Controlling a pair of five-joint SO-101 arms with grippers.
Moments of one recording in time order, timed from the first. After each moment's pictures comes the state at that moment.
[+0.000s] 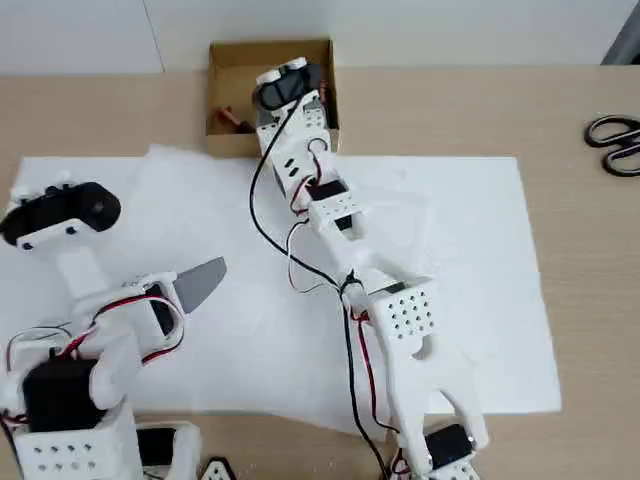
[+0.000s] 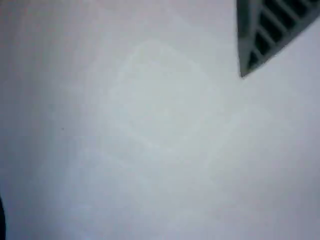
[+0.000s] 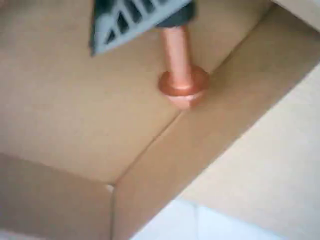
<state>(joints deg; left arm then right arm) -8.4 -60.6 31.2 94.7 20.8 -25.6 58.2 -32.8 -4.9 -1.1</state>
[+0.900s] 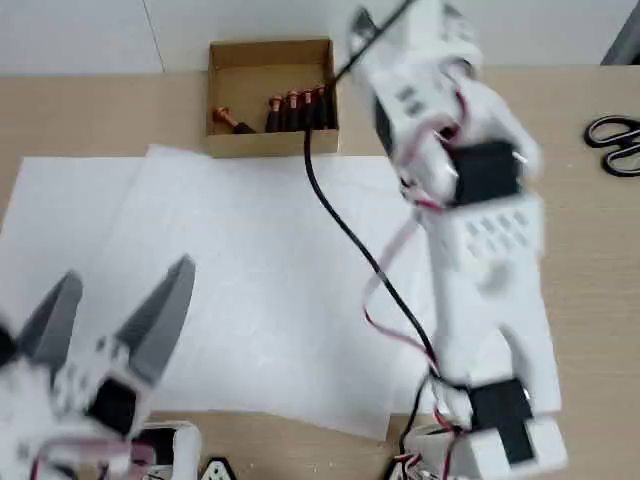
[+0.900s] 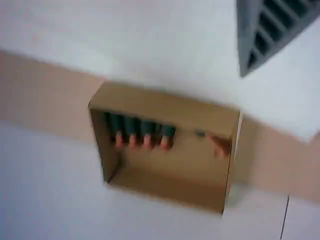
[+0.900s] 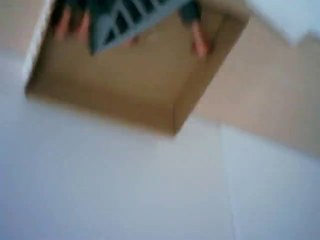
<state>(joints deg) -8.4 -77.2 8.0 94.4 20.4 -16.9 -6.9 -33.1 64.9 -1.1</state>
